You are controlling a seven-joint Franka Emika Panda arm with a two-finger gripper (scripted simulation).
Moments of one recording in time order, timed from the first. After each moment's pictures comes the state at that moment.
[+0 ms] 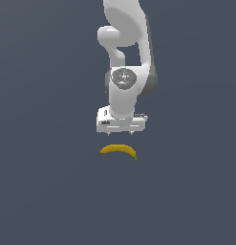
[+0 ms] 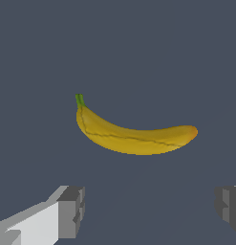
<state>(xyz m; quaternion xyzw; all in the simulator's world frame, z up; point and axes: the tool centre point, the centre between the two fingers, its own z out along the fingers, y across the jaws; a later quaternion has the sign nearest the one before) -0.009 0.012 0.136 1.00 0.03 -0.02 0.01</state>
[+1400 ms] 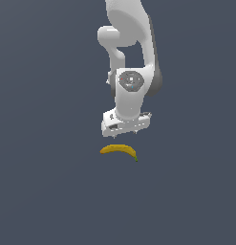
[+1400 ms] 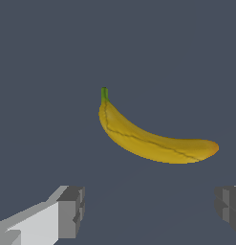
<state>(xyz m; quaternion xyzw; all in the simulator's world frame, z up) -0.009 0.034 0.132 0.99 0.12 -0.03 0.00</state>
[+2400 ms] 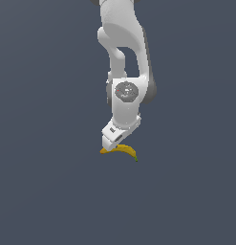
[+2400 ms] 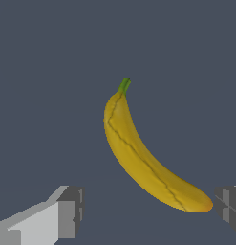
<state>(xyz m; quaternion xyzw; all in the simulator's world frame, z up) 0.004 0.022 0.101 0.93 0.37 -0.02 0.00</state>
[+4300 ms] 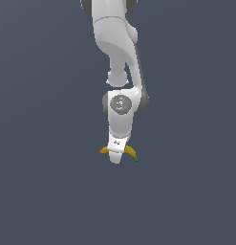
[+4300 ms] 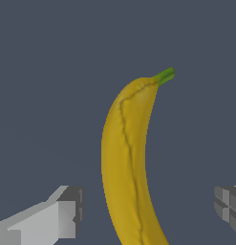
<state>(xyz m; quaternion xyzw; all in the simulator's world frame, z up) 0.018 0.011 0.057 0.78 0.62 0.00 0.00</state>
